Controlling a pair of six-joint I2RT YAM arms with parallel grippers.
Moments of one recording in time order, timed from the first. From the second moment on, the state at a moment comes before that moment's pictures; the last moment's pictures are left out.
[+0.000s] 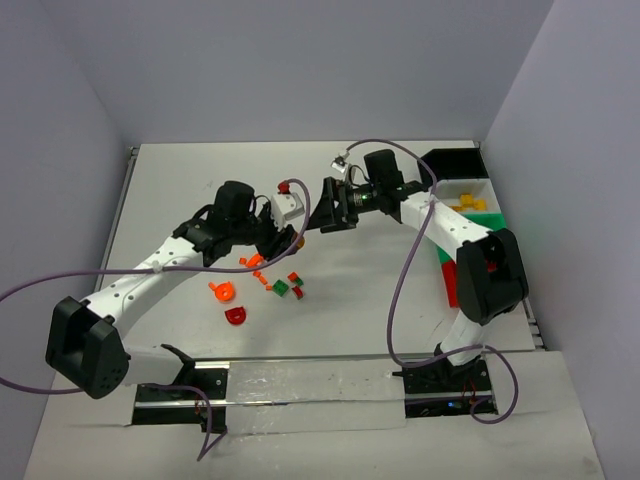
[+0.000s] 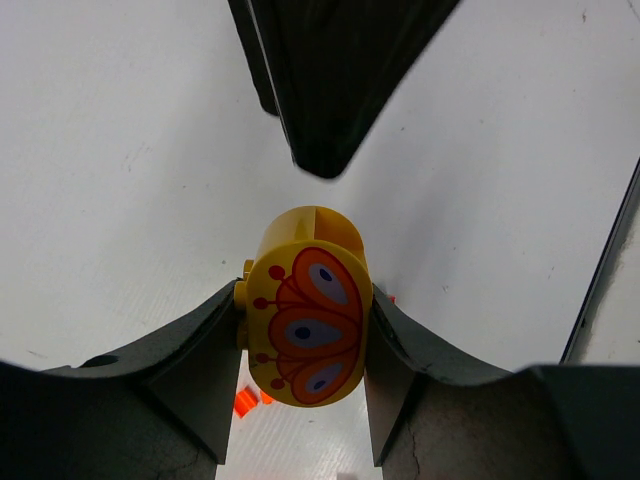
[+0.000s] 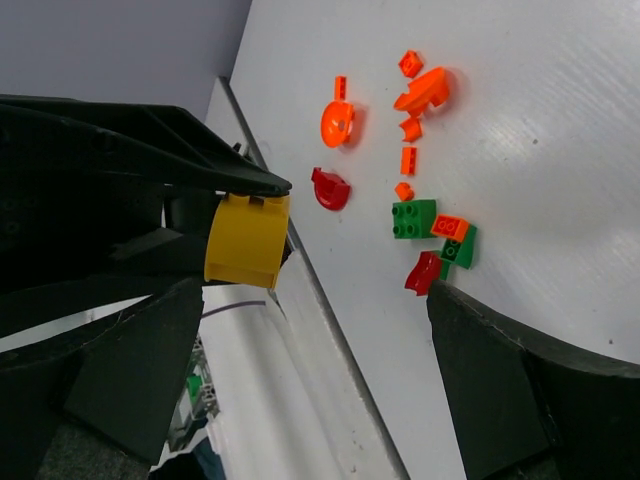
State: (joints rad) left arm -0.59 1.32 1.02 -0.36 0.46 0.32; right arm 0.40 1.70 1.27 -0.30 -0.94 0.47
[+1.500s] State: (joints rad) left arm -0.63 1.43 1.12 -0.35 0.22 0.18; right arm -0.21 1.79 1.69 -0.74 -0.44 -0.08
